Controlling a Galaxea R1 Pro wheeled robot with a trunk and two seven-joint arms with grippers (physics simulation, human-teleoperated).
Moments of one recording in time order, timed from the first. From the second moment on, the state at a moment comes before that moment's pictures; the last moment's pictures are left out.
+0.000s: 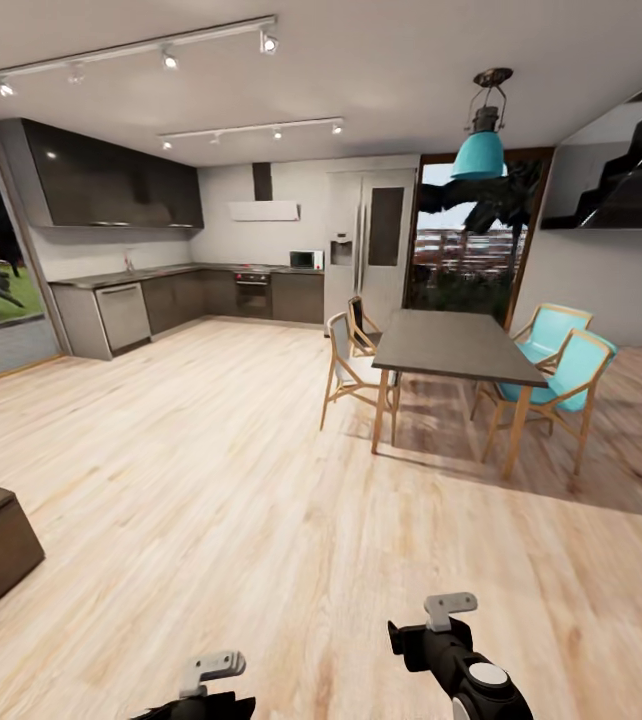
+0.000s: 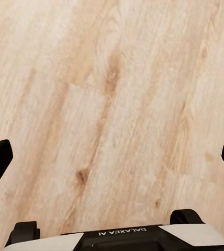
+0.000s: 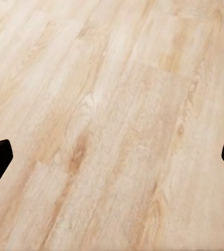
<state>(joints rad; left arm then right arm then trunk) 0.08 -0.08 -0.06 -1.49 0.21 0.84 0.05 -0.02 0.04 0.17 -1.49 -0.04 0.63 -0.10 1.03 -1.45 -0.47</state>
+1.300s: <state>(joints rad) 0.08 -0.08 -0.06 -1.49 0.21 0.84 0.05 -0.02 0.04 0.17 -1.48 -0.04 0.63 -0.10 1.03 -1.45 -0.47</state>
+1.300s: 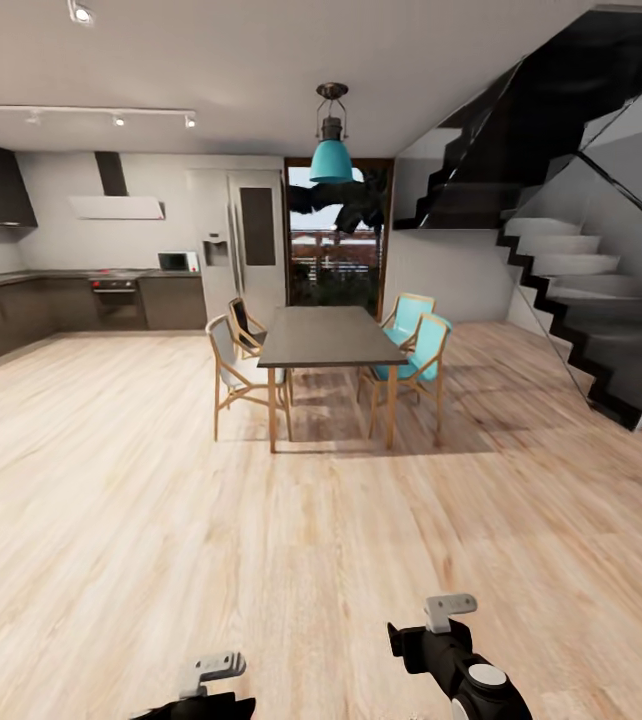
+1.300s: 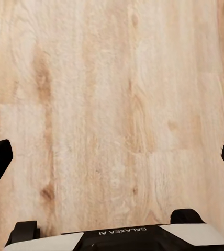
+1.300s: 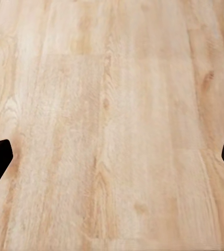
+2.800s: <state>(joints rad) 0.08 -0.08 -0.06 -1.43 0.21 0.84 0.05 -0.02 0.04 0.18 -1.47 -0.04 0.63 -0.10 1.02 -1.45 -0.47</state>
